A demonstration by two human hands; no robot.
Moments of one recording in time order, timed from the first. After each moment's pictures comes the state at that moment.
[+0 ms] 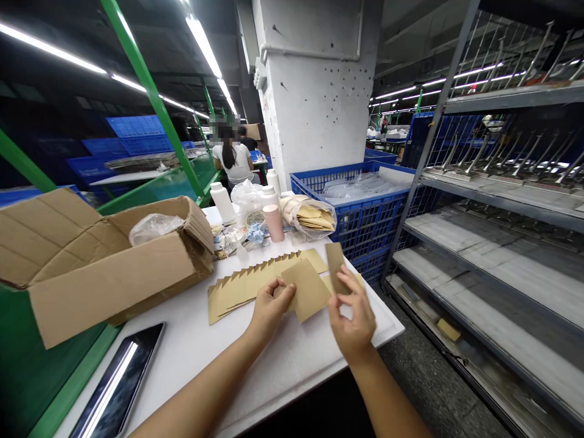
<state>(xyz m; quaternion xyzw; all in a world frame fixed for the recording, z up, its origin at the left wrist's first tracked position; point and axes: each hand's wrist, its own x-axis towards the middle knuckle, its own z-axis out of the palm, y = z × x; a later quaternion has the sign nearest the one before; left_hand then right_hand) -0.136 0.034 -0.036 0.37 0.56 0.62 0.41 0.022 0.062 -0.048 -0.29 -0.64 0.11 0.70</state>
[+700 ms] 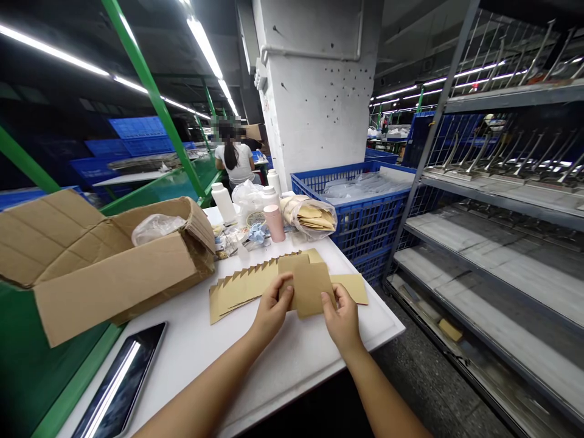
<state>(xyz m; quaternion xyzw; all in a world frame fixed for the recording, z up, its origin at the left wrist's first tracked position) -0.143 0.033 -0.040 0.55 0.52 0.59 0.28 0.014 0.071 -0.073 -0.37 -0.61 0.43 0.55</state>
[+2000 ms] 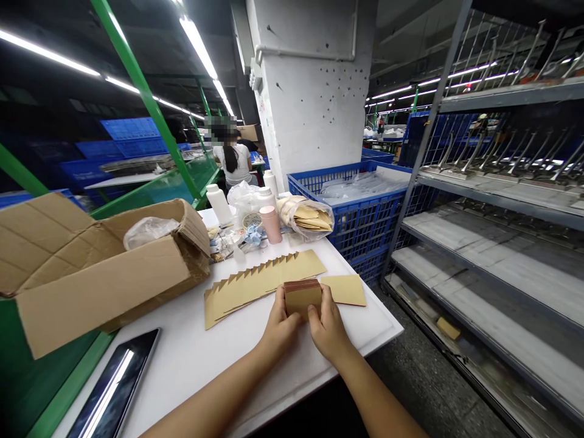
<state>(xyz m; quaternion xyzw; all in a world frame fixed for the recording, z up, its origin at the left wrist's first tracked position) -0.113 0.027 -0.050 0.49 0.45 0.64 0.39 0.003 0.062 -0.080 -0.36 -0.70 0.35 0.50</state>
